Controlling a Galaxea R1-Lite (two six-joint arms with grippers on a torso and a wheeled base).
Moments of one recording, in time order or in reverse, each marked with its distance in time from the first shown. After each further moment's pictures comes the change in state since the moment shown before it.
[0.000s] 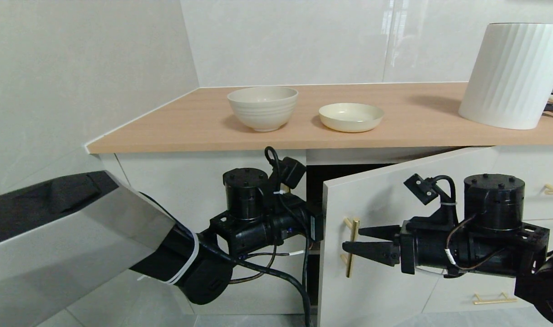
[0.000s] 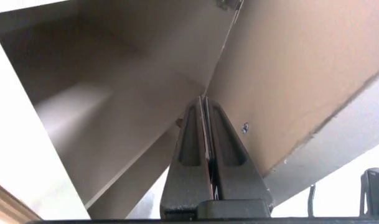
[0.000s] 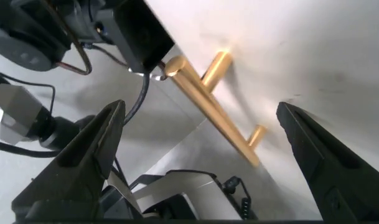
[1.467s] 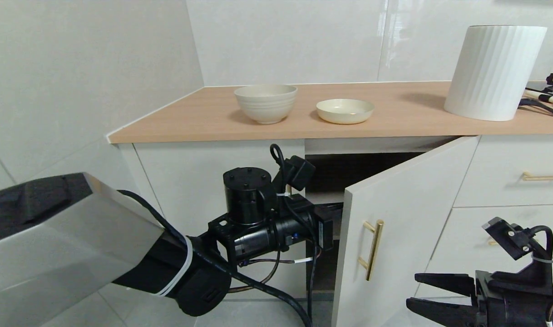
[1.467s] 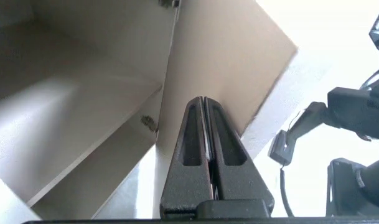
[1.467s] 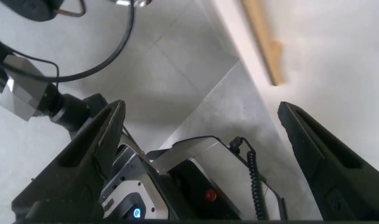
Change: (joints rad) left arm -0.030 -0.036 0.013 -0.006 -0.019 -0.016; right arm -0.074 -0.312 0.390 -0.007 0.017 0.006
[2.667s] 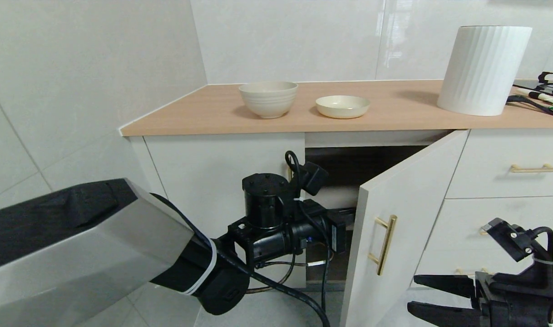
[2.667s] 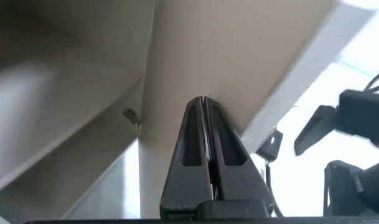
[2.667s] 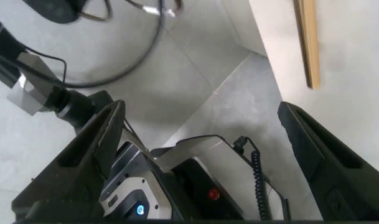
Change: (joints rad) left arm -0.037 0.075 -0.058 -0.001 0.010 -0.028; right arm 0.004 -0.007 0.004 -0.003 0.025 -0.001
